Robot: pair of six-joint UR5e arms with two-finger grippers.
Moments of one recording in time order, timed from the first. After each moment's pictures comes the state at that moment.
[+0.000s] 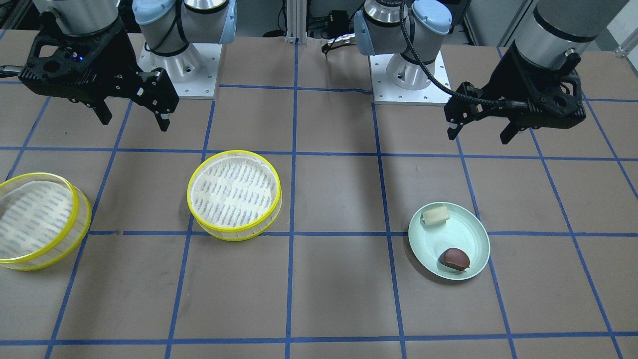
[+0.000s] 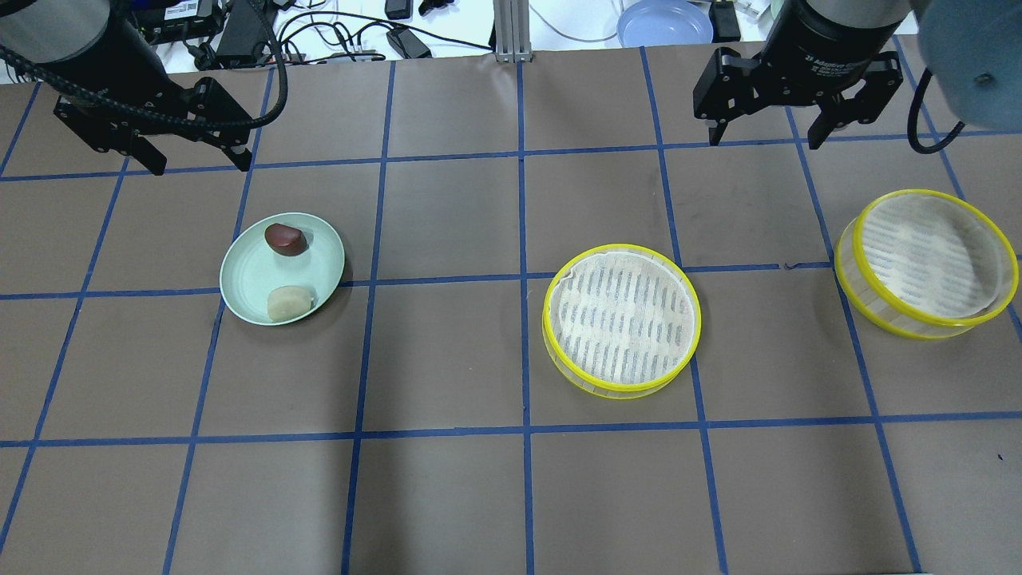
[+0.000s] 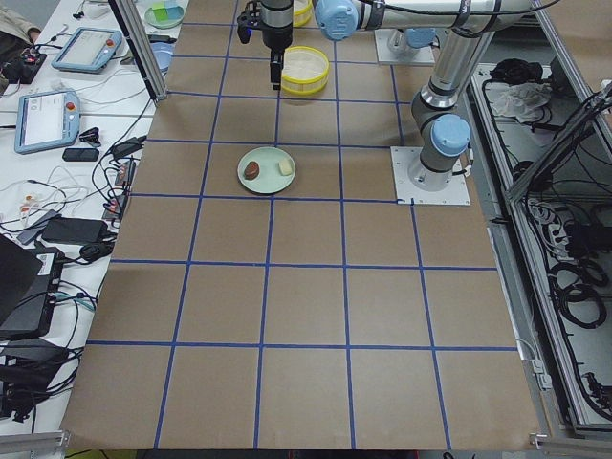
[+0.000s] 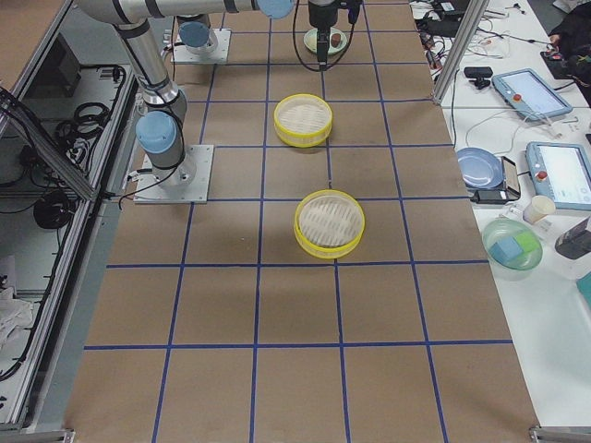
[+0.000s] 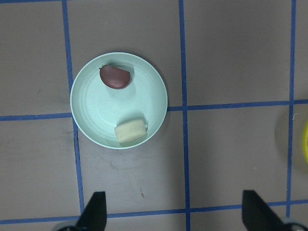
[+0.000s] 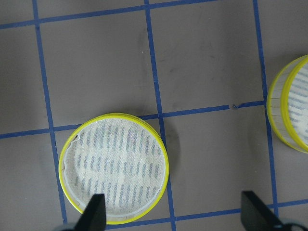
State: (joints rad) left arm -1.42 -1.57 -1.52 -1.59 1.53 0.18; right arm 1.58 -1.58 1.52 -1.61 -1.59 0.12
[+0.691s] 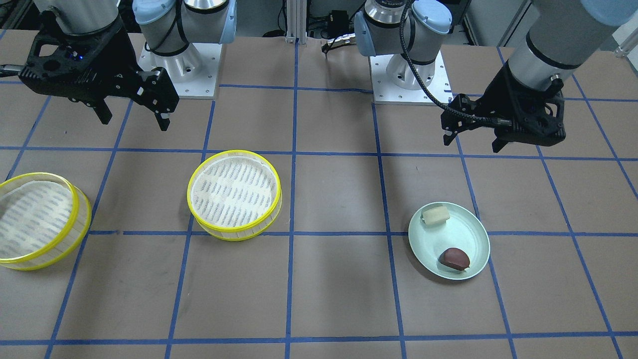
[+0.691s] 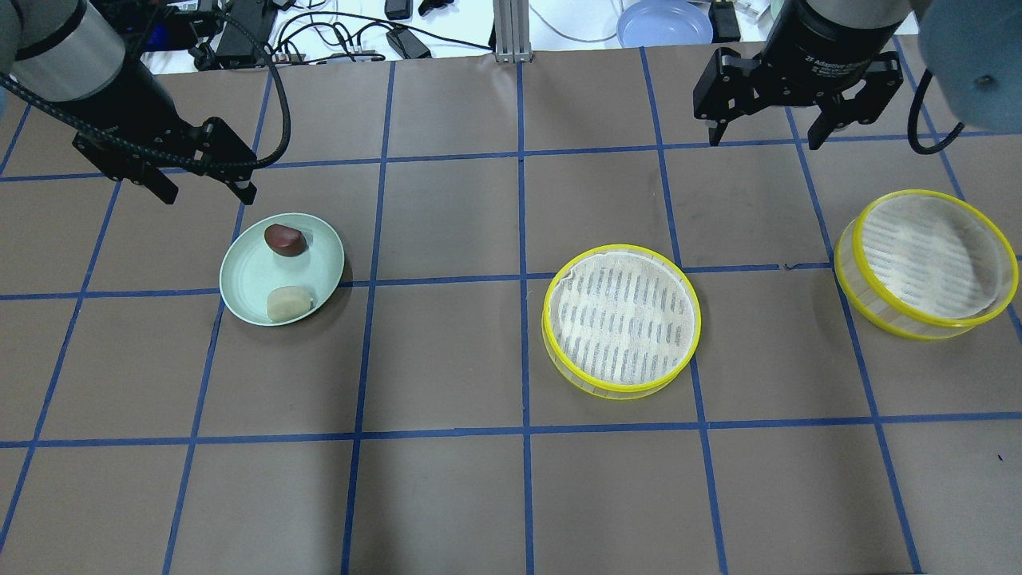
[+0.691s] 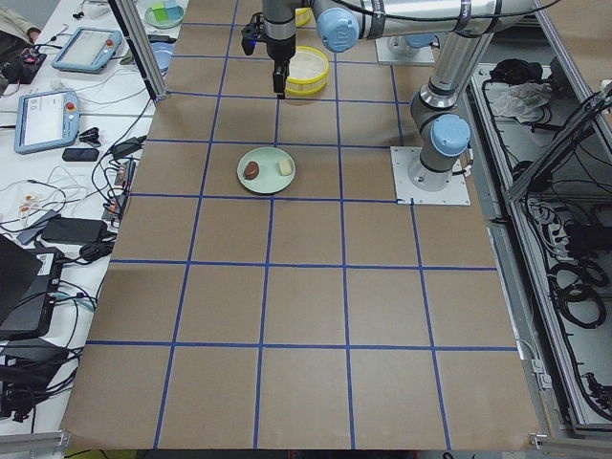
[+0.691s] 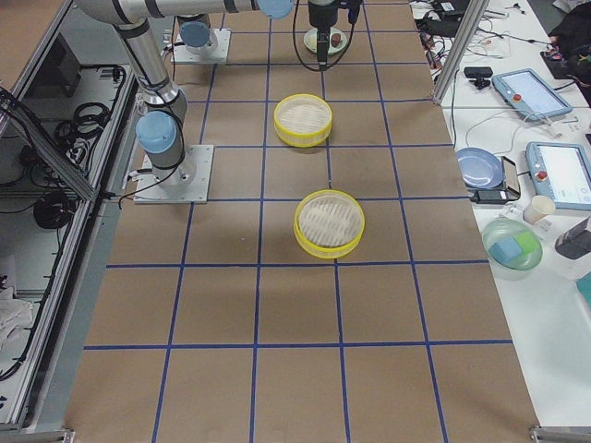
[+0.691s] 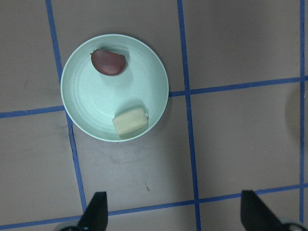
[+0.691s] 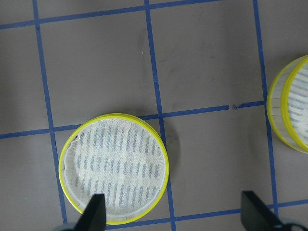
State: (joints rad) left arm -1.39 -1.59 -1.62 -1.55 1.52 0.29; right arm 1.58 -1.58 1.52 -1.61 -1.59 0.12
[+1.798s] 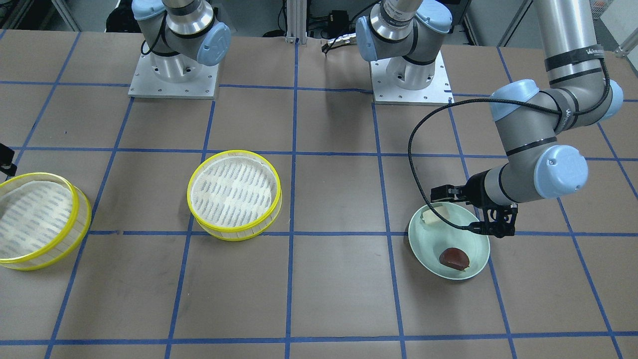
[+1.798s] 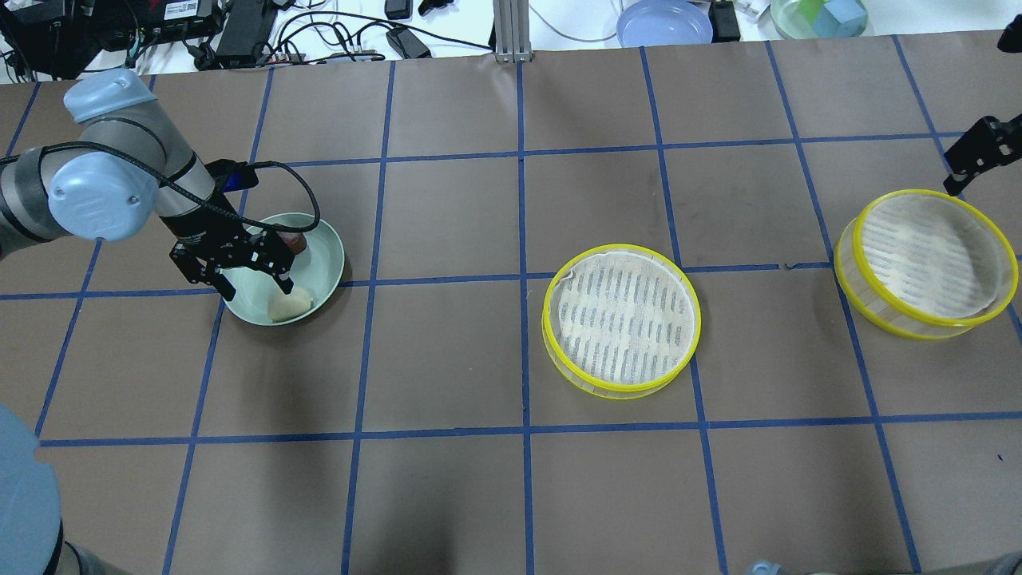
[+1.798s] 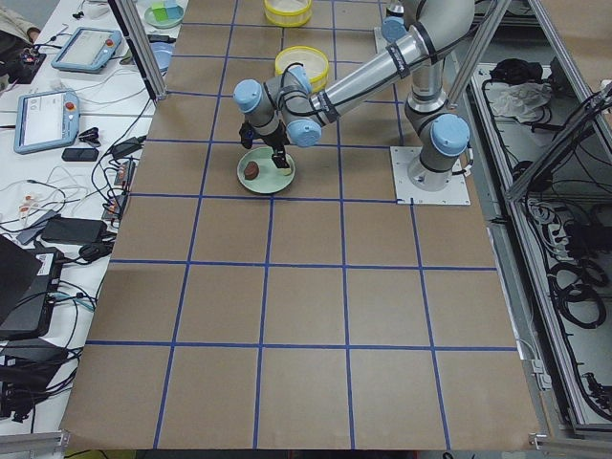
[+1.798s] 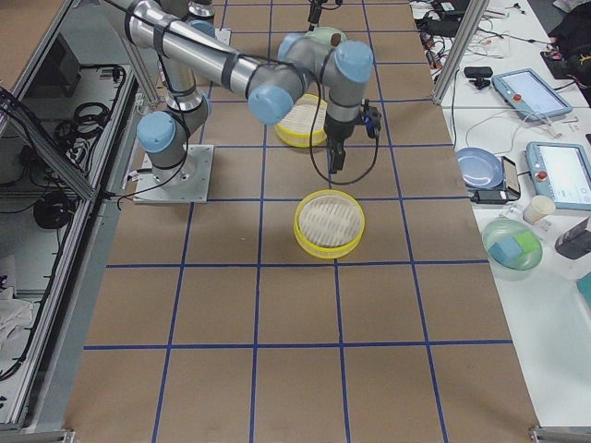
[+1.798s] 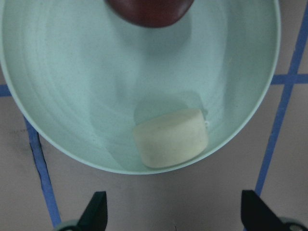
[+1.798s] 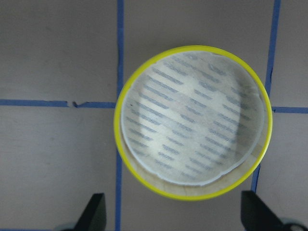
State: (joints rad) left arm -1.28 -1.91 -1.78 -1.37 1.53 0.28; right arm 1.00 -1.35 1.61 -1.79 -1.62 -0.64
